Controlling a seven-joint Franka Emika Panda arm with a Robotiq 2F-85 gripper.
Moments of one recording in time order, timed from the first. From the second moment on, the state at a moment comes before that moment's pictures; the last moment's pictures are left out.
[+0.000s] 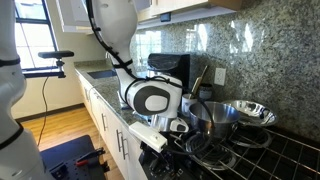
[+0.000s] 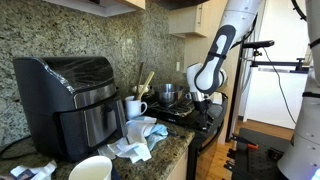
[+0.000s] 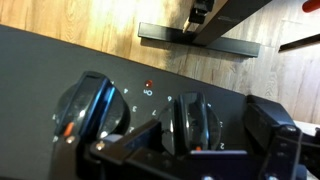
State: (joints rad) arm -0.18 0.25 -0.12 -2.61 -0.18 2.62 -0.31
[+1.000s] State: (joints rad) arm -0.17 0.08 -0.09 -2.60 -0.10 2.55 -0.35
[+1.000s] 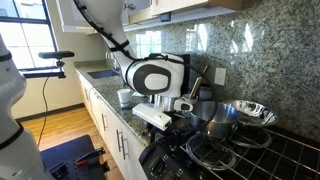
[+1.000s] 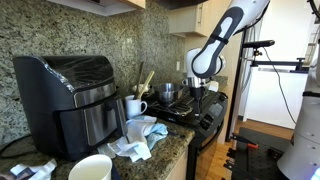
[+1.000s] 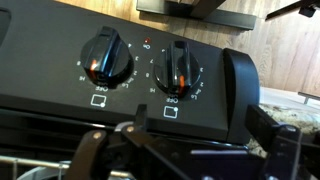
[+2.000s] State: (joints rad) arm -0.16 -0.20 -0.10 -2.54 -0.10 2.31 -0.34
